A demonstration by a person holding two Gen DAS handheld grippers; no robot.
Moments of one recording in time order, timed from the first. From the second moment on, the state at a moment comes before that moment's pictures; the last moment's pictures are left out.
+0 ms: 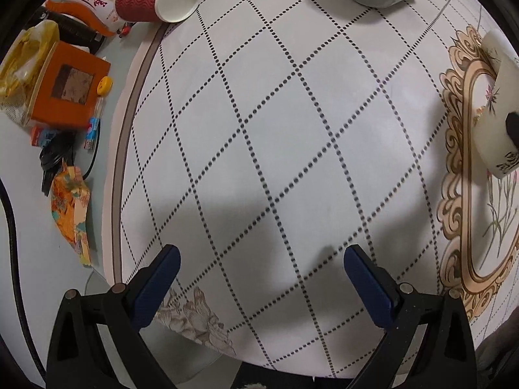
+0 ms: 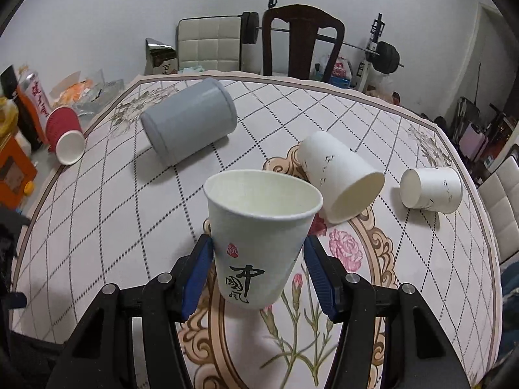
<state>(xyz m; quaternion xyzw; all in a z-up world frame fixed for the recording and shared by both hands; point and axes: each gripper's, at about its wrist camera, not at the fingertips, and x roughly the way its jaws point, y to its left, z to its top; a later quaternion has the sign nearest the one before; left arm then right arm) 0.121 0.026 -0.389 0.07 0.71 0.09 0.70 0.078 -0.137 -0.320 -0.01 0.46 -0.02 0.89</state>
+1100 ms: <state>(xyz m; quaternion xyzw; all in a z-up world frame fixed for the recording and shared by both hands) -0.028 0.000 -0.127 0.06 0.52 -0.04 0.85 -0.085 -0.197 -0.108 0.02 0.48 -0.11 0.87</state>
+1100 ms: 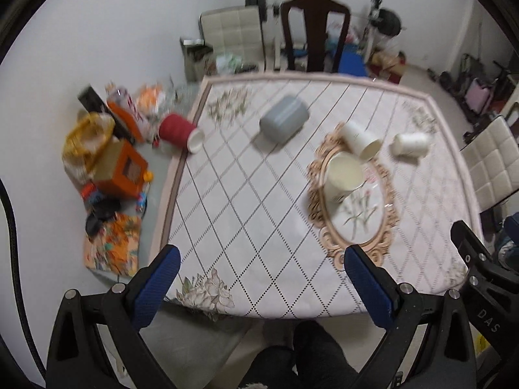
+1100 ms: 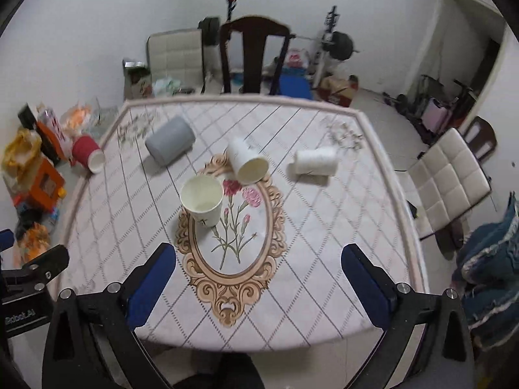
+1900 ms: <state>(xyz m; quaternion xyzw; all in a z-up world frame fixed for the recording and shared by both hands) -0.104 -0.001 -0.030 0.04 0.45 -0.03 0.89 -0.179 -0.202 0.037 0.04 0.41 -0.10 0.90</state>
